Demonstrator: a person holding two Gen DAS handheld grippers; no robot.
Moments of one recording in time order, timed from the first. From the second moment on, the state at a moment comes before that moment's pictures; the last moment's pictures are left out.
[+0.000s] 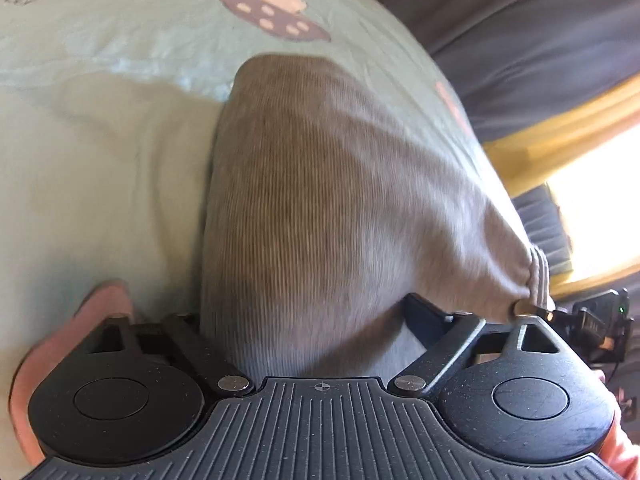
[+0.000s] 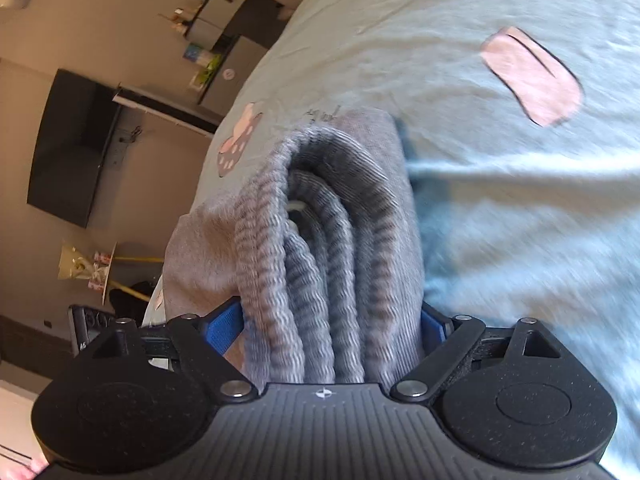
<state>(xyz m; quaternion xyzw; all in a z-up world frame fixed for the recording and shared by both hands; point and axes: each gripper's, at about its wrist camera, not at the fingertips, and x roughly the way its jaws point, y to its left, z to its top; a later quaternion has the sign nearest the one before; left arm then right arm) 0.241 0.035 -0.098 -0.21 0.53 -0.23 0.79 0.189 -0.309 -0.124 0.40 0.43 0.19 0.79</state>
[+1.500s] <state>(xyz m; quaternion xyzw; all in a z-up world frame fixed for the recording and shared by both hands) 0.297 0.085 -0.086 -0.42 0.48 -0.16 0.75 0.137 -0.272 -0.071 0.33 0.28 0.02 0.90</state>
